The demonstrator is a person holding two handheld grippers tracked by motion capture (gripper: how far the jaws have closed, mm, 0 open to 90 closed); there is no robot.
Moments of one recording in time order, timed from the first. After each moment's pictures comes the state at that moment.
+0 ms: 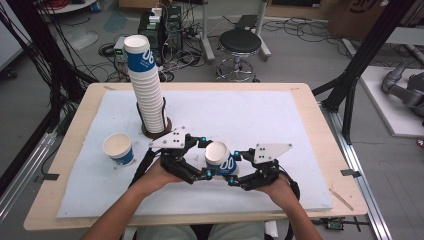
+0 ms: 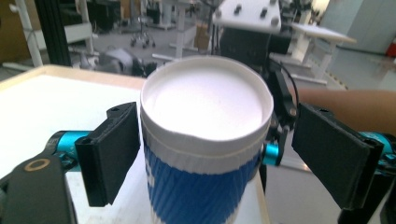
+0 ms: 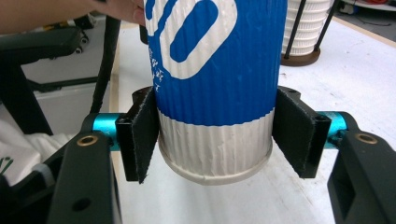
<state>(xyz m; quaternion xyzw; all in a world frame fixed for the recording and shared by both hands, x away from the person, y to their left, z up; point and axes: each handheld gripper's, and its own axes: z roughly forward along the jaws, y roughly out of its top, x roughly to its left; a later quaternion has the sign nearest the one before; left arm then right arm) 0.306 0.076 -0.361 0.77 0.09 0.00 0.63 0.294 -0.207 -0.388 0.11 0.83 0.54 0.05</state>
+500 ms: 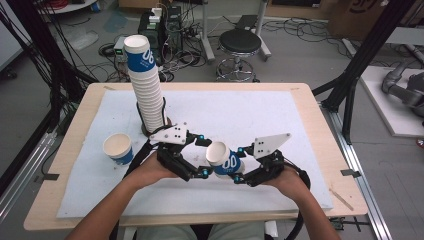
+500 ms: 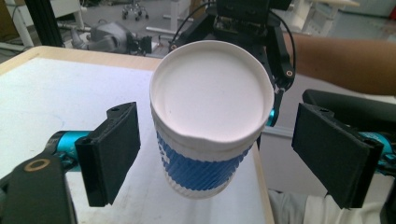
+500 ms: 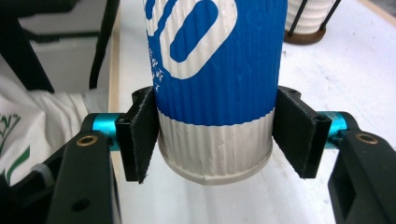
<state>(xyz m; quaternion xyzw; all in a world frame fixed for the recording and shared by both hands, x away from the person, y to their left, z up) 0.312 0.079 -0.340 0.81 0.07 0.00 0.58 0.302 -0.209 -0.359 0.08 0.89 0.45 0.05</state>
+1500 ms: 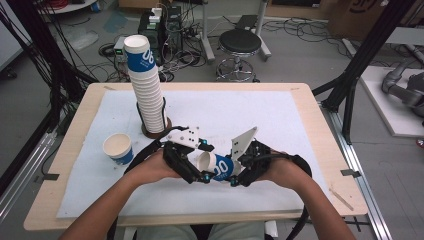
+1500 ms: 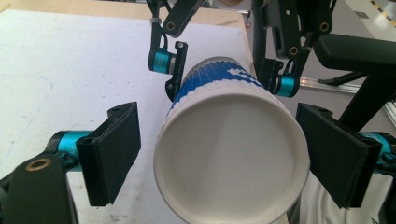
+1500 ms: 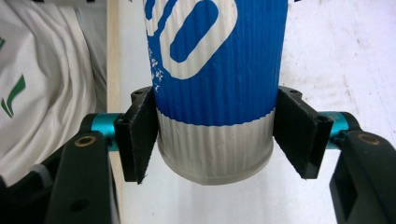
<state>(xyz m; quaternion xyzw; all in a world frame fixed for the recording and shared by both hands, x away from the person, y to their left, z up) 0.317 0.065 -0.342 0.87 0.05 -0.01 0.49 0.305 -0.166 -0.330 0.01 0.96 0.27 0.06</state>
